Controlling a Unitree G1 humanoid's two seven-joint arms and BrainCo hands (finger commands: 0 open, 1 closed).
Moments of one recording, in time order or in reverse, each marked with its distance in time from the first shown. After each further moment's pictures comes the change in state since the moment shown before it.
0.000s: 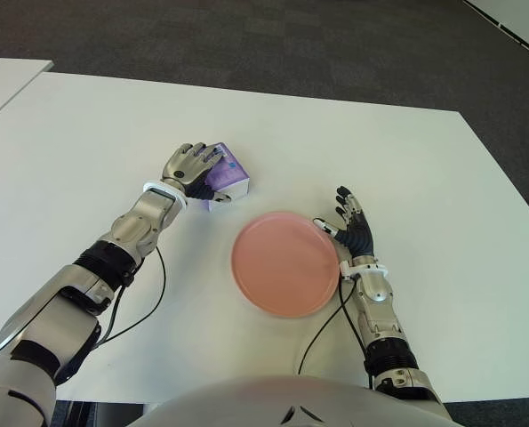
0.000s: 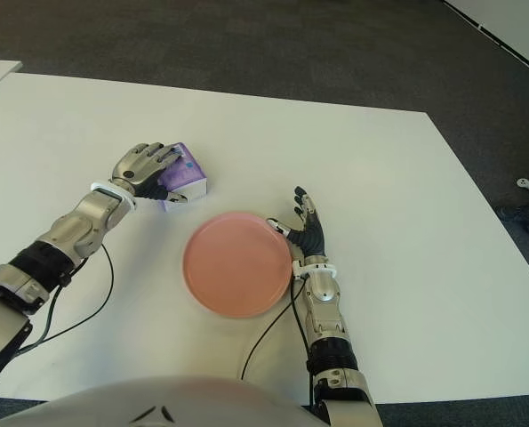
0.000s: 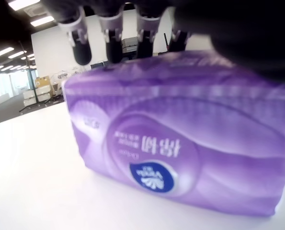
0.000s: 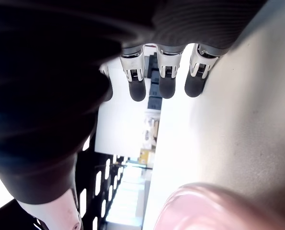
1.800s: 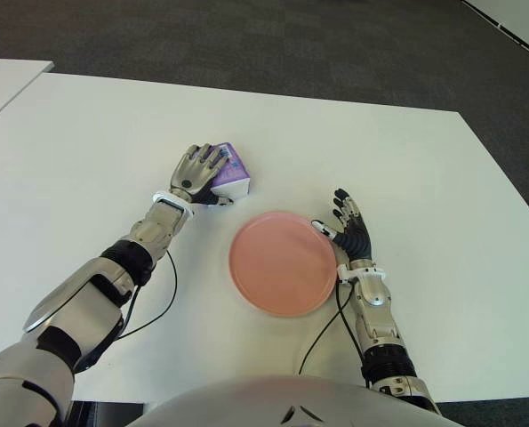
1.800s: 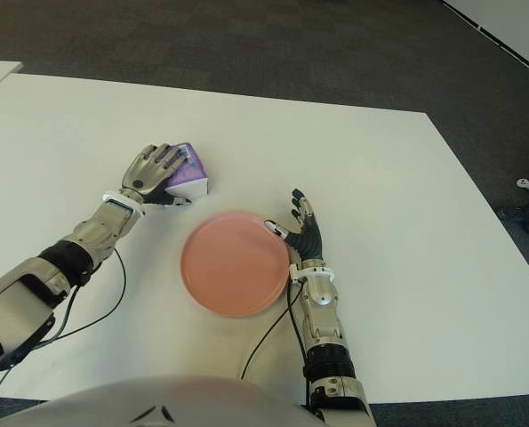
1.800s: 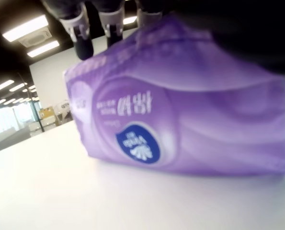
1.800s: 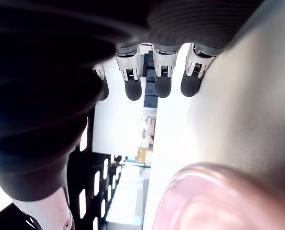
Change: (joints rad) left arm -0.089 -0.120 -0.122 0.383 0.056 0.057 0.358; right arm 0.037 0.029 0.002 -0.062 0.007 0.043 0.015
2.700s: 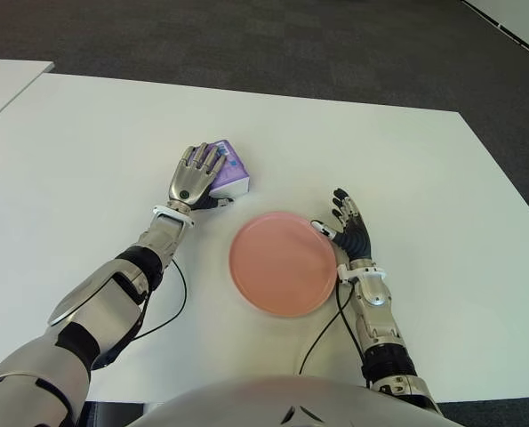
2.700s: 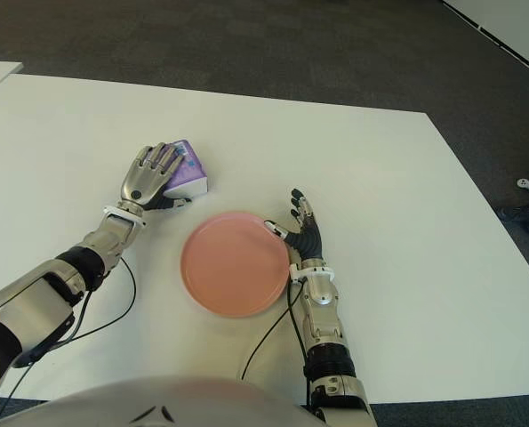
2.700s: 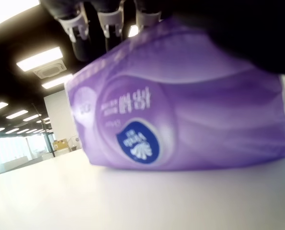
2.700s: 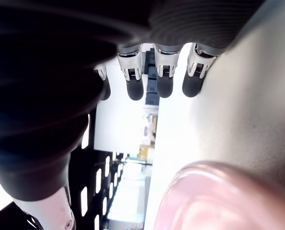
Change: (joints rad) left arm -0.011 -0.076 -0.037 0.206 -0.060 0.015 0.322; right arm -0.002 -0.009 -0.001 0.009 0.005 -0.012 0.010
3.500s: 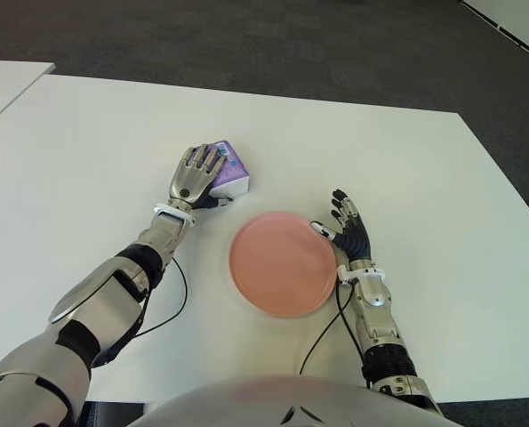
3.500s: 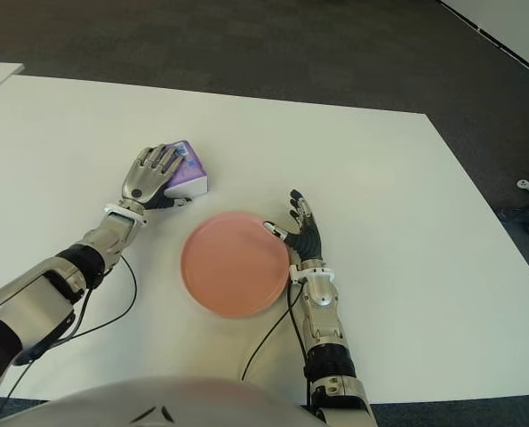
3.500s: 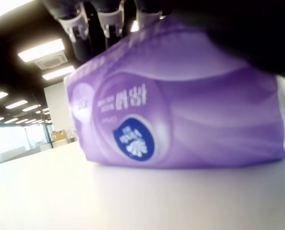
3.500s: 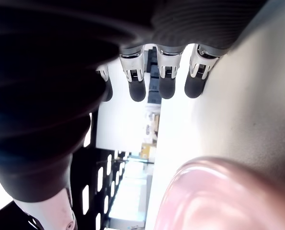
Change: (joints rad) left arm -0.022 0.001 -0.006 0.015 -0.031 -0.033 -0.045; right arm -0.004 0.000 0.004 0.015 0.000 -0.016 -0.001
